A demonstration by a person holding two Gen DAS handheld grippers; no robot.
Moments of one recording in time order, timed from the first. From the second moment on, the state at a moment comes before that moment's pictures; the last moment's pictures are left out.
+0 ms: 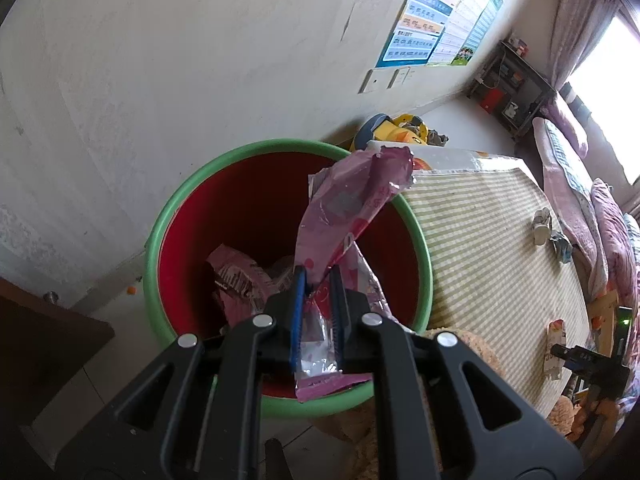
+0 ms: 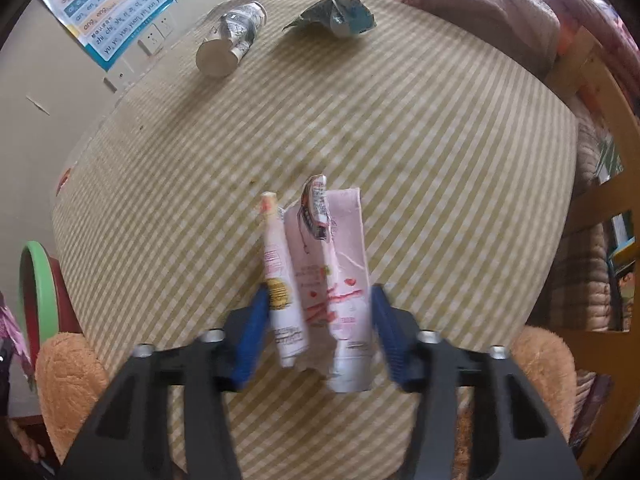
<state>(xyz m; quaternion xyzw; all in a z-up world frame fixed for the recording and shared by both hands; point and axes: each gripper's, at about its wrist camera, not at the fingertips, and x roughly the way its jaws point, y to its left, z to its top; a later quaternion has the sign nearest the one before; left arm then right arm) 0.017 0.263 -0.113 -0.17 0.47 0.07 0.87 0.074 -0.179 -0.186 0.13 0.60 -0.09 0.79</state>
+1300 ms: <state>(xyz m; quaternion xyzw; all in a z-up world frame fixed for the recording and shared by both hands) 0.057 0.202 -0.103 -0.11 0.46 0.07 0.88 0.243 -0.248 -0.170 0.10 0.53 -0.13 0.83</state>
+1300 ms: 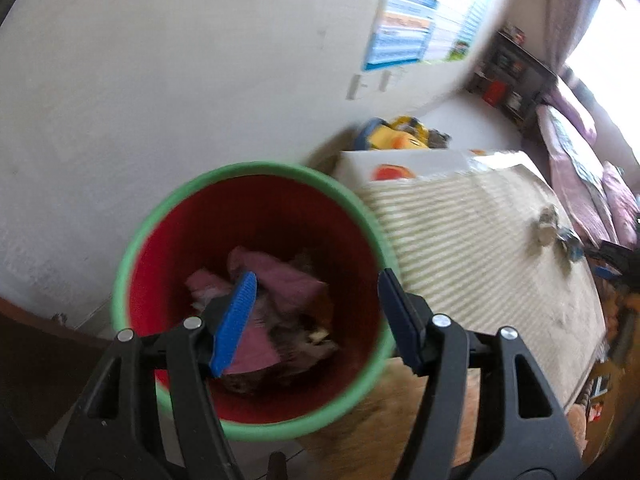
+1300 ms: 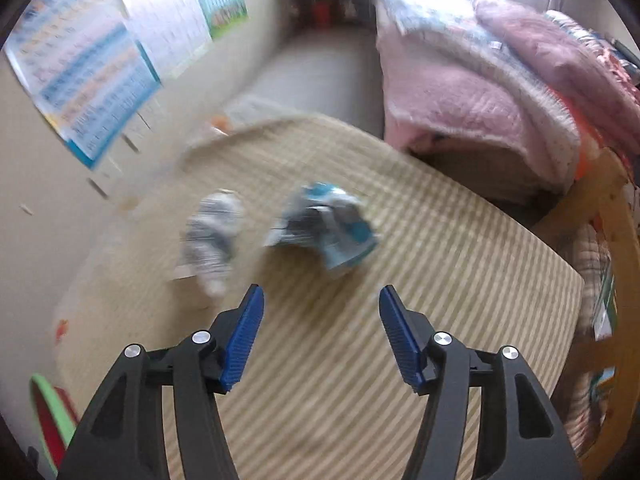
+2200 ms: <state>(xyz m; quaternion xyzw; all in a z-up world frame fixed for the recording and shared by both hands) 0.275 -0.146 -0.142 0.03 0.50 -0.17 0.85 0.119 -0.278 -0.139 0.21 0.43 0.02 0.88</state>
